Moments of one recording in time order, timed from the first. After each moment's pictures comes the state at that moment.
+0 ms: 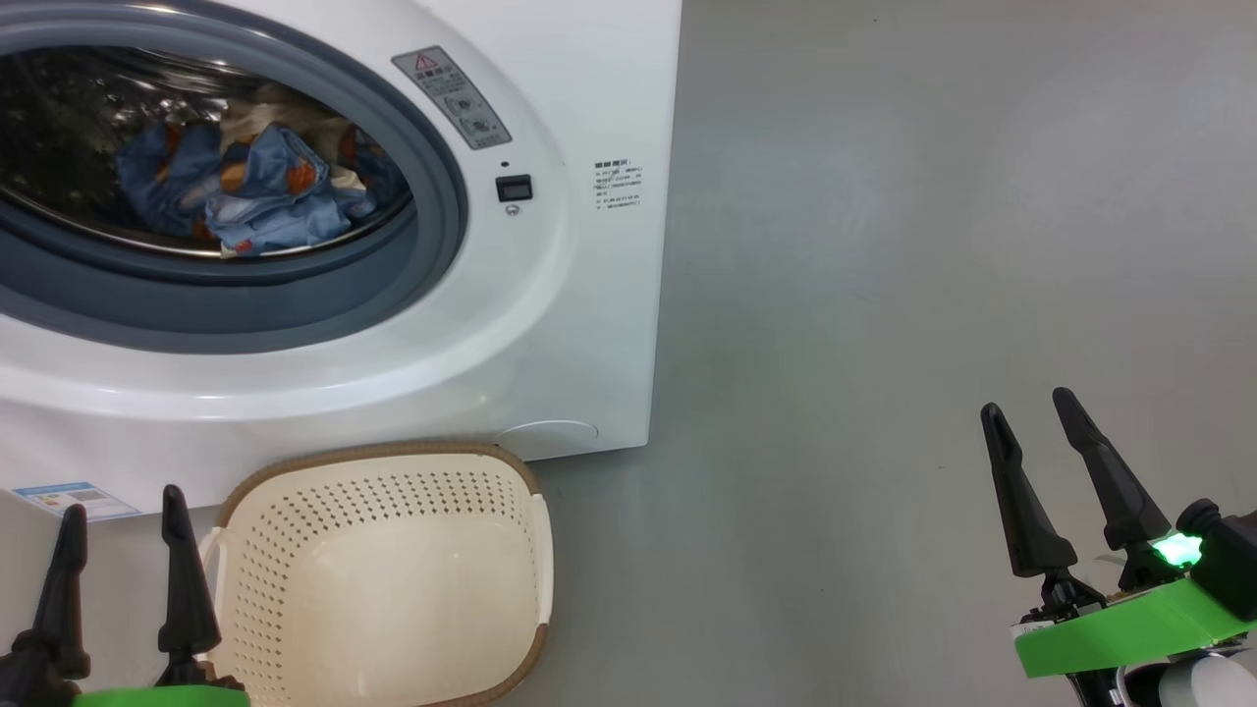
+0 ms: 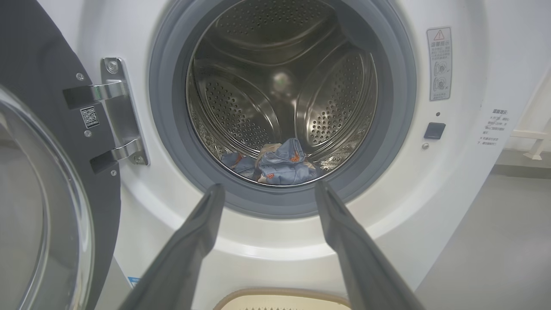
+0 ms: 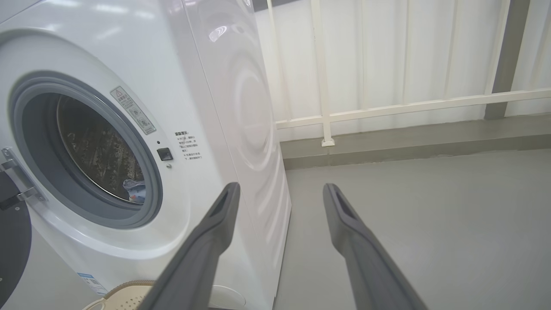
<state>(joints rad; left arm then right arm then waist) -0.06 0.08 0.21 0.14 -0.22 -0.13 -0.26 -0.03 -0.26 0.13 -0.02 0.48 0.13 -0.25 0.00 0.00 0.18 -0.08</state>
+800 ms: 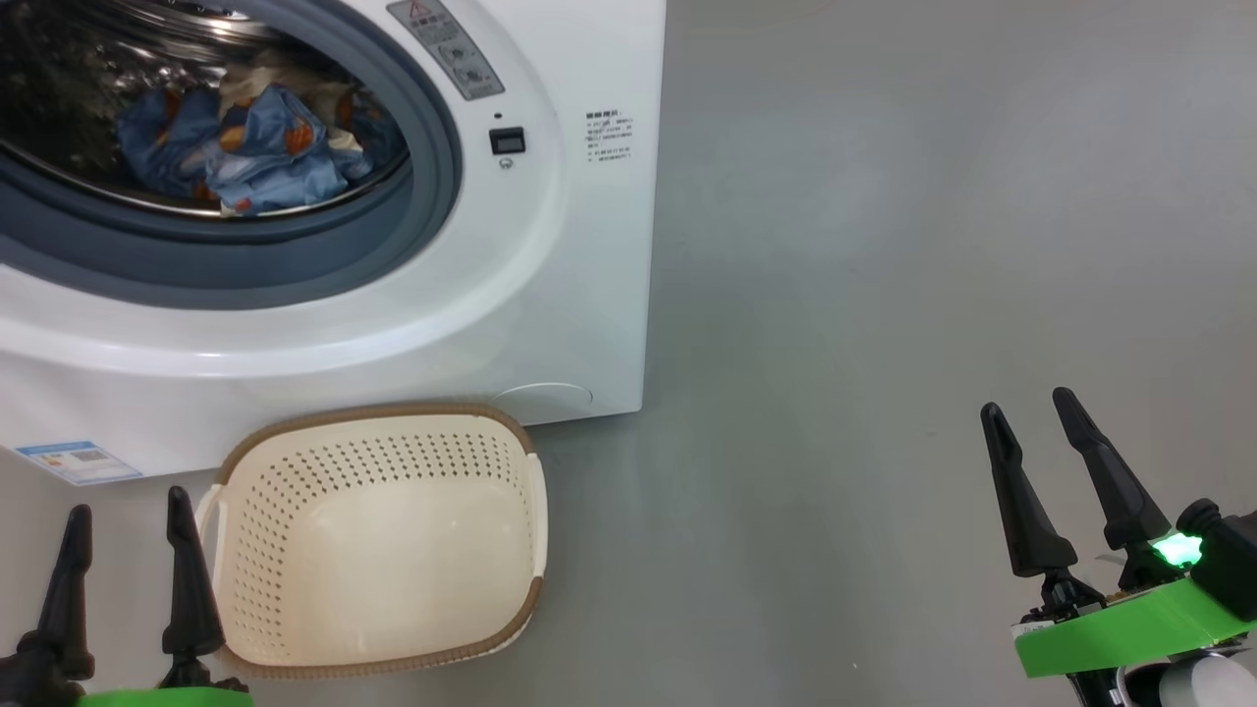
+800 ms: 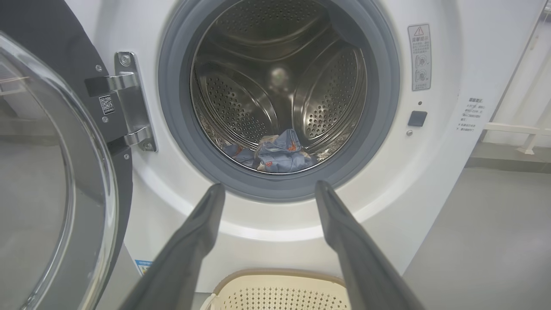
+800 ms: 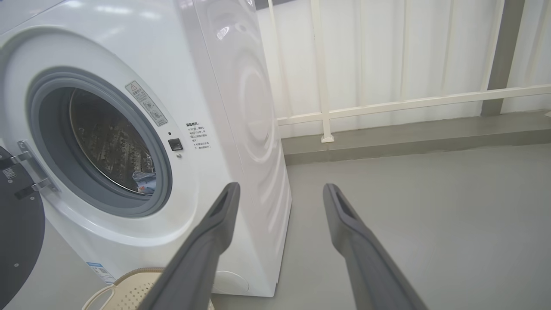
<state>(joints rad) -0.05 0.08 0.20 0.13 -0.22 -0.13 -0.26 -0.03 -0.26 0.13 -0.02 0.48 0.13 -0.25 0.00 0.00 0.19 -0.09</state>
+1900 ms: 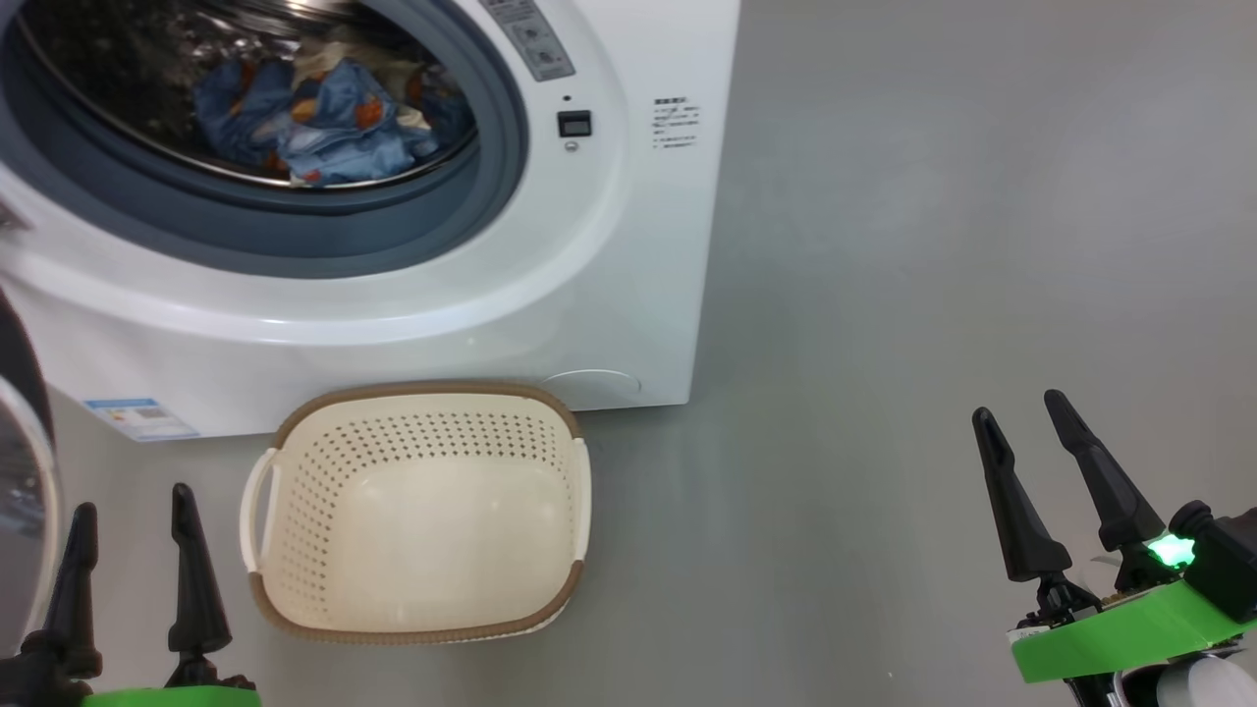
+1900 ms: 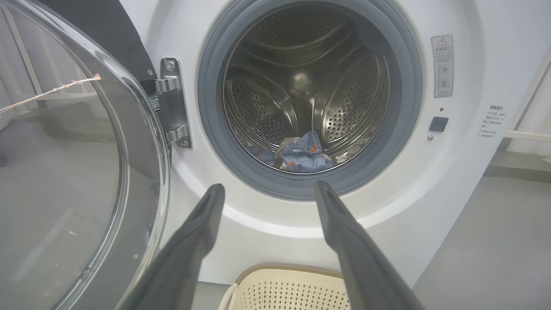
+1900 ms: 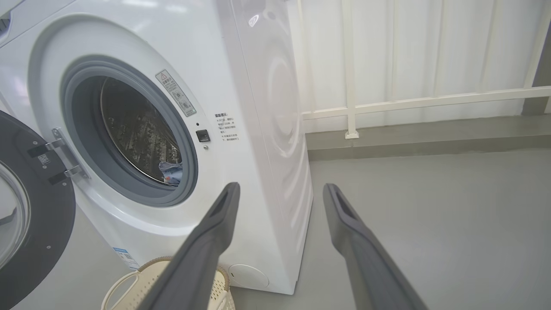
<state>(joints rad) -0.05 0.06 0.20 0.12 -0.22 -0.13 -0.26 -0.03 -0.27 0.15 -0.02 0.48 0.13 -0.25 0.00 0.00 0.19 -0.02</state>
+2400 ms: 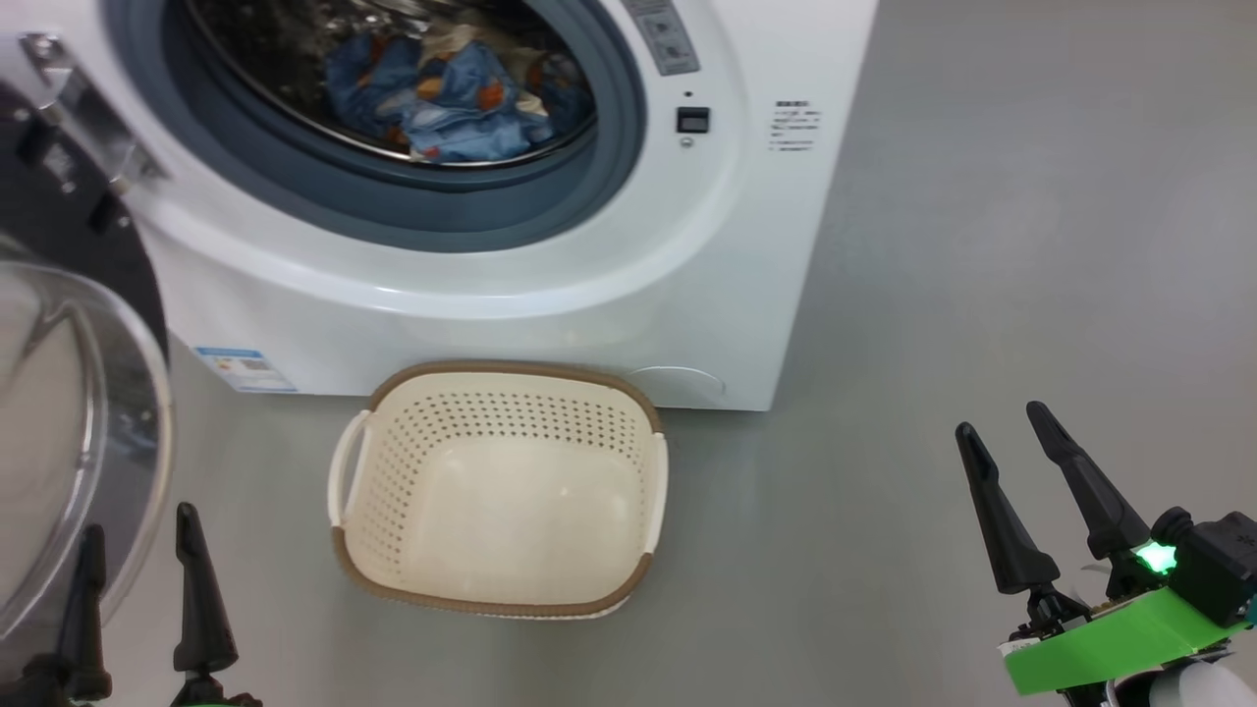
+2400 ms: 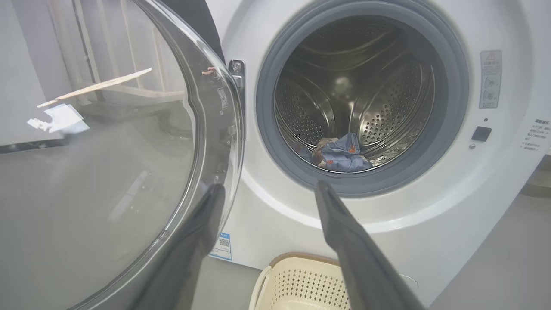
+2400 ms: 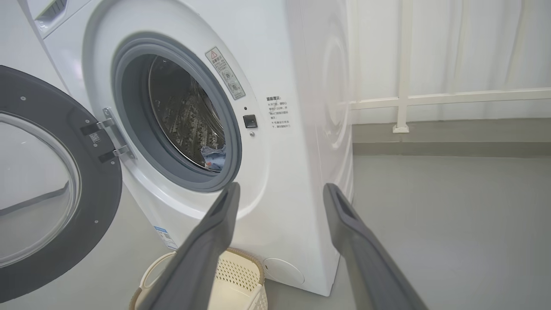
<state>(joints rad) -0.02 0.04 0.20 0.10 -0.26 -0.12 -0.26 -0.03 -0.30 0.19 -0.01 0.48 0.13 -0.25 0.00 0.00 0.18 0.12</state>
